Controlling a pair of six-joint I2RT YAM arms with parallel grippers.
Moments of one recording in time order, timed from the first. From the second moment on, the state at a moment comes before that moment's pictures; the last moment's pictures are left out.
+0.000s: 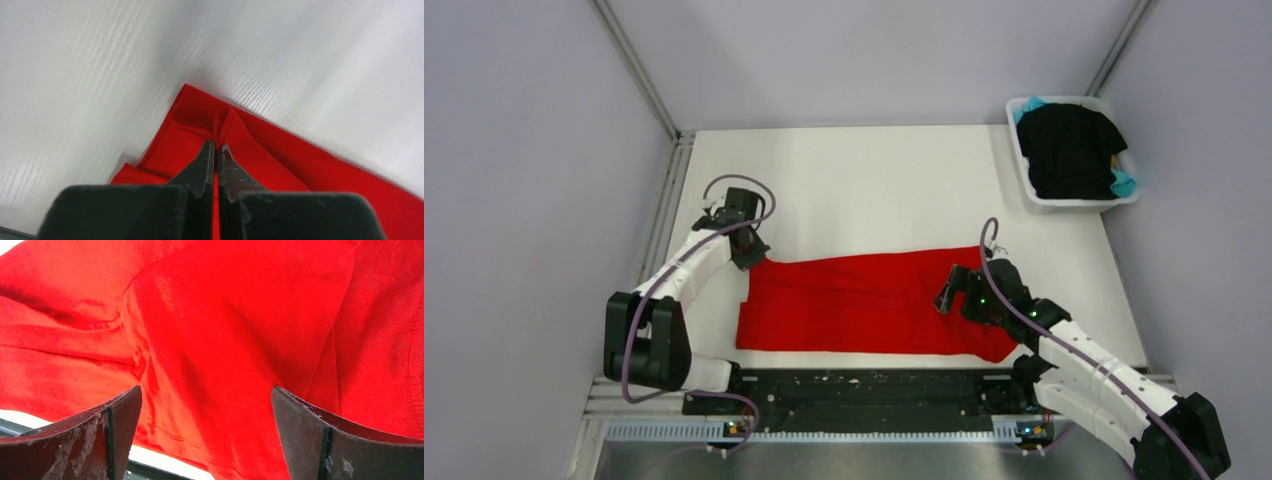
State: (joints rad) left arm -0.17 1.39 0.91 -0.65 -0.23 -0.78; right arm 0.53 0.78 0.37 -0.41 0.03 0.73
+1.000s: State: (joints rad) left arm -0.14 1.28 0.74 -0.62 -0.32 -0.79; right arm 0.53 0.79 0.35 -0.43 0.02 0.71
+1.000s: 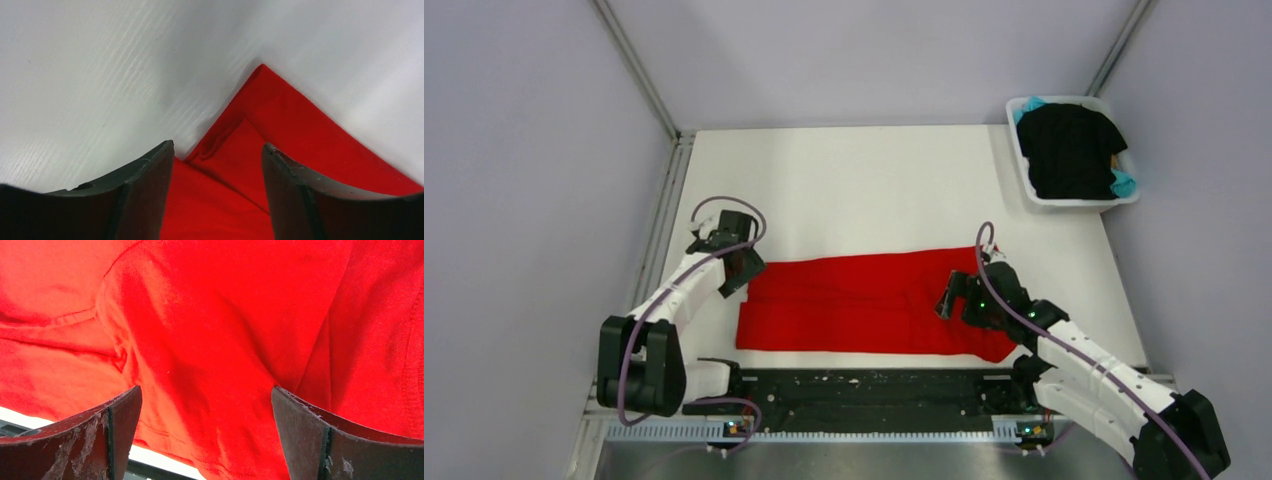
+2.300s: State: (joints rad) left arm -0.21 1.18 0.68 -0.67 -0.07 -0.76; right arm 0.53 0.70 0.35 -0.49 0.04 0.71
